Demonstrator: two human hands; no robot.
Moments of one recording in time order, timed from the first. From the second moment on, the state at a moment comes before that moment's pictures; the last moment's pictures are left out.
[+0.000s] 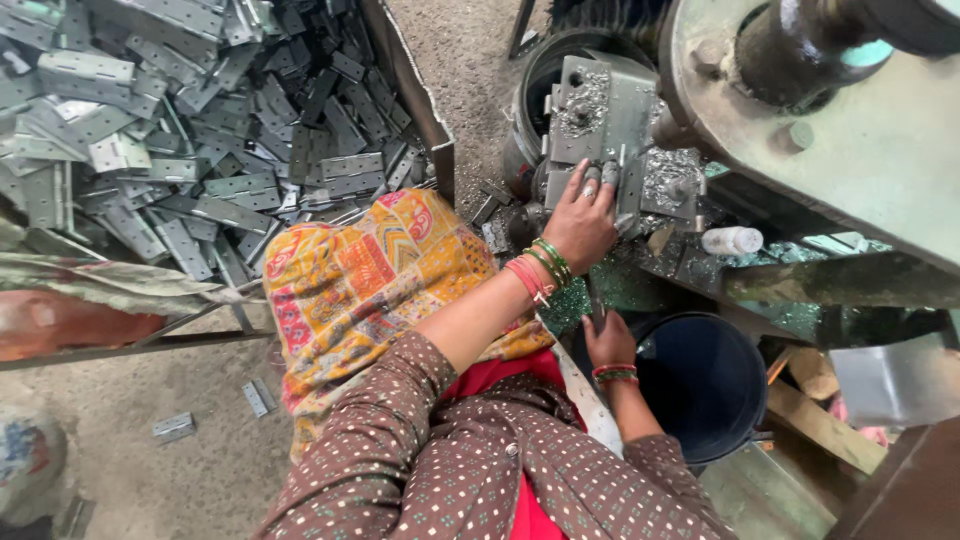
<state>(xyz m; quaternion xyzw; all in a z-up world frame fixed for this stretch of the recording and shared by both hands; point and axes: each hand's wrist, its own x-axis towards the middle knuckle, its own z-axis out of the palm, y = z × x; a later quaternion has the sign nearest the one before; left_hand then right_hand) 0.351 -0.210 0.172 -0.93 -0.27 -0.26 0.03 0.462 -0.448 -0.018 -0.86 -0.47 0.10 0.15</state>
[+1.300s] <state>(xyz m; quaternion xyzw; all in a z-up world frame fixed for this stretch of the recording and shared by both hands) 0.360 -0.192 0.148 -0.94 -0.29 -0.19 -0.01 0.456 -0.457 -0.029 -0.87 -0.43 0.18 0.12</state>
